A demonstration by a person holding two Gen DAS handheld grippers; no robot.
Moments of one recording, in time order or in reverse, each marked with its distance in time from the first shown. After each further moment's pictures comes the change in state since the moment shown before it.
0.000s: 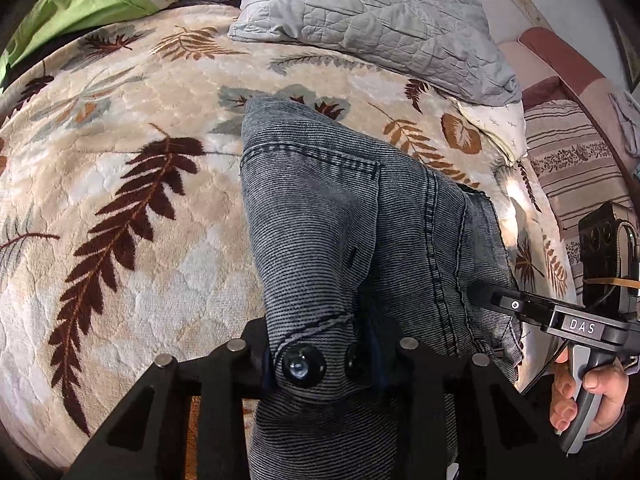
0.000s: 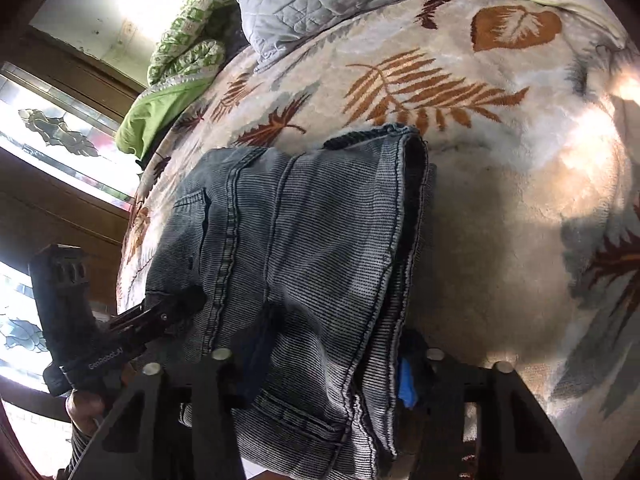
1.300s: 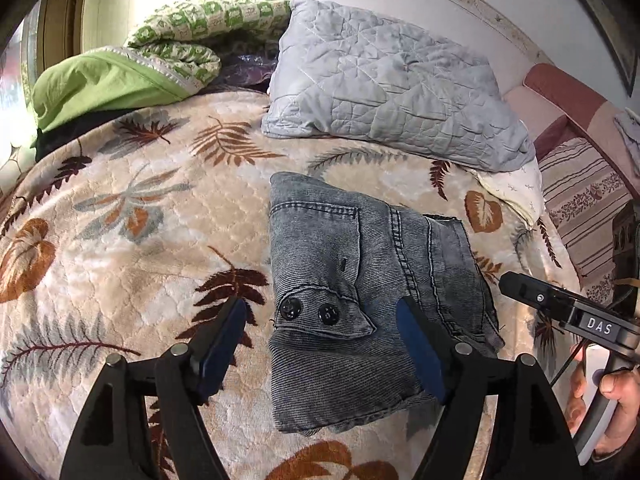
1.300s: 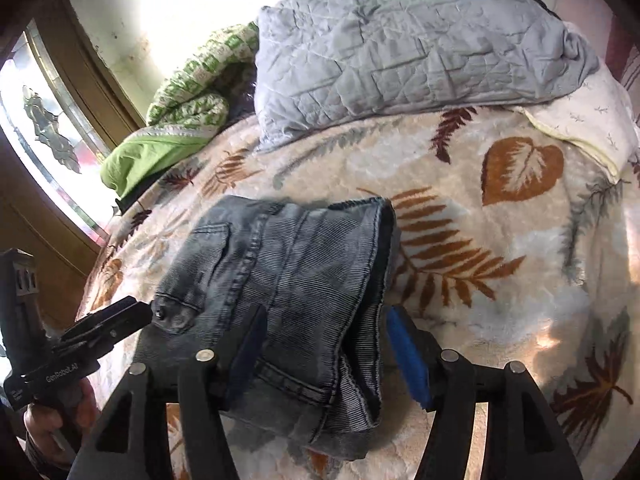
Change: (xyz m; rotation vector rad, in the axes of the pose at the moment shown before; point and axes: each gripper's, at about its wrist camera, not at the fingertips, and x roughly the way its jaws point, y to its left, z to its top) left arm -0.043 0.020 0.044 0.045 -0.252 0.133; right arm -0.023 0.044 0.053 -0.141 -0.275 -0.166
